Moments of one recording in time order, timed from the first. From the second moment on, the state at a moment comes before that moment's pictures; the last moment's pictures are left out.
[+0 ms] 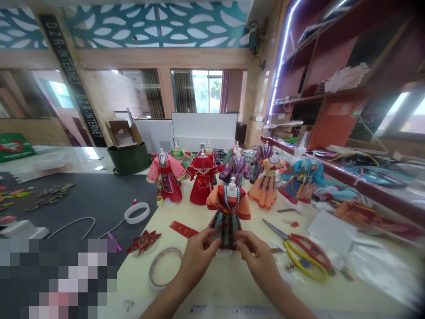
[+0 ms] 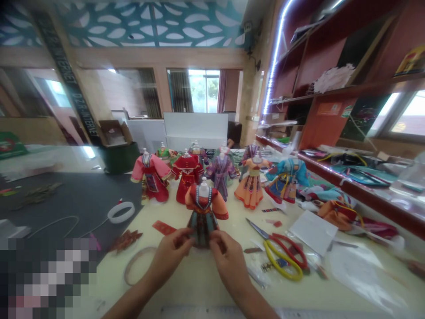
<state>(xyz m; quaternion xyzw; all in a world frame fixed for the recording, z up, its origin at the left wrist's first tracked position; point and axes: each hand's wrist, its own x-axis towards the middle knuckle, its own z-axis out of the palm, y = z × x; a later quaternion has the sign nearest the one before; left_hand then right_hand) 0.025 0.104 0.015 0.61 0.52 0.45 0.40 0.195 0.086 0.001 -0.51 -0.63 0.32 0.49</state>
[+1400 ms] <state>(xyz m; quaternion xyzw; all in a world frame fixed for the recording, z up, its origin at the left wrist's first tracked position) 0.037 0.132 0.119 0.74 0.39 0.51 0.22 0.178 0.109 0.078 -0.47 -0.62 0.14 0.61</state>
